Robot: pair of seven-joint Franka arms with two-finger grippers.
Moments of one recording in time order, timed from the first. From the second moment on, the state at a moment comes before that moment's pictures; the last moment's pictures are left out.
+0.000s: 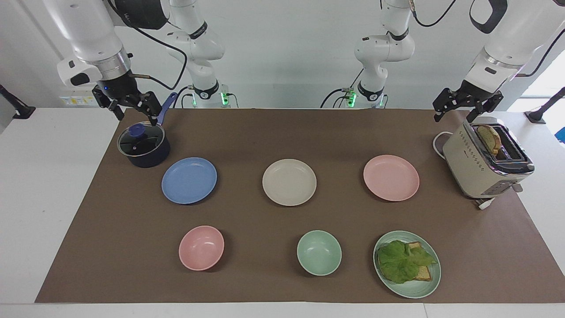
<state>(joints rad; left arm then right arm) 0.00 -0.04 -0.01 -1.61 -0.01 1.55 0.07 -0.11 0.03 0.10 -1.52 -0.06 1.54 0.16</state>
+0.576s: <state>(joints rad) 0.00 -0.04 -0.01 -1.61 -0.01 1.55 0.07 -0.11 0.03 0.10 -1.52 -0.06 1.54 0.16</state>
